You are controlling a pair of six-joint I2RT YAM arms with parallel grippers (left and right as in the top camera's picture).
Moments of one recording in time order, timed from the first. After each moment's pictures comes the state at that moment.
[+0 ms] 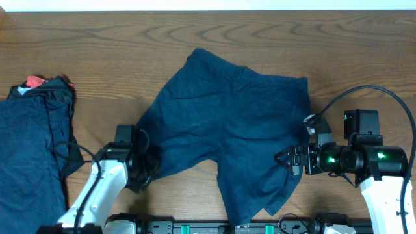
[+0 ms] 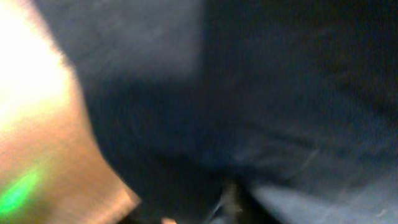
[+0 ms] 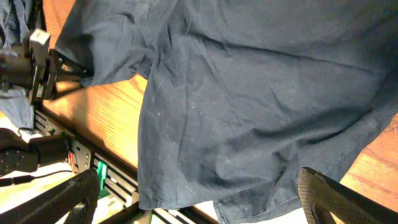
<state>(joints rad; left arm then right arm) -0.03 1.28 0.49 -0.72 0.18 -0.99 -0.04 1.01 0.86 -1.17 -0.62 -0.09</state>
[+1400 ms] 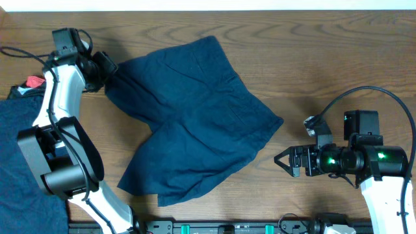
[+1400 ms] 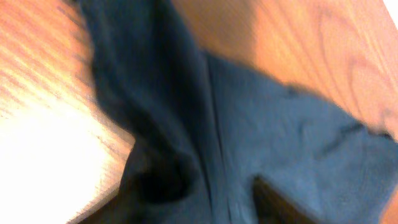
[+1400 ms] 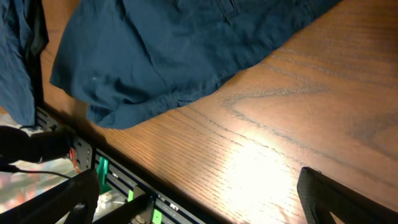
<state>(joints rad) 0.27 1.94 1.53 -0.73 0.25 -0.48 -0.04 1.01 0.86 -1.19 -0.62 -0.10</state>
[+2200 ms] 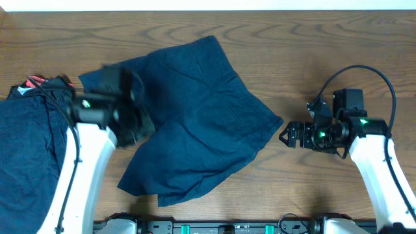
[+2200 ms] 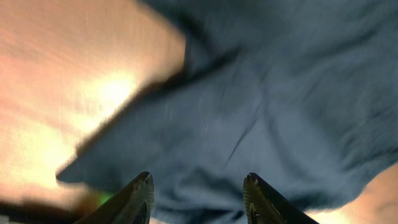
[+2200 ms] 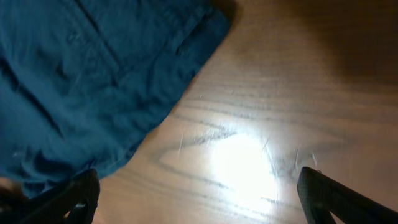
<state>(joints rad) -0.12 1.31 1.19 -1.26 0.10 -0.56 -0.04 1.33 0.87 -0.90 -0.40 0.11</state>
